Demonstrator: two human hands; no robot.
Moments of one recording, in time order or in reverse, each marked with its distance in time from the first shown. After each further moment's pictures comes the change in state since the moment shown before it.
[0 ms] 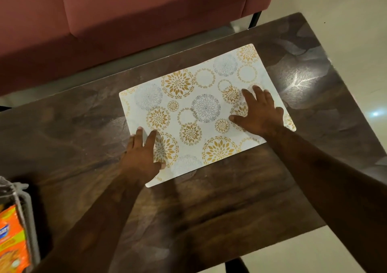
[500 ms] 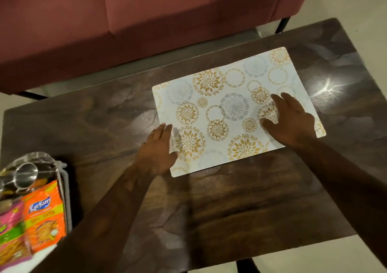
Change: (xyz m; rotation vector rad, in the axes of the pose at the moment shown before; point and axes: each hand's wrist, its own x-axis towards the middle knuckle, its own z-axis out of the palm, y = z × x) left_hand -0.016 -0.031 -0.017 -0.161 0.012 0.055; right_hand -0.038 -0.007 -0.001 0.067 0.121 -0.042
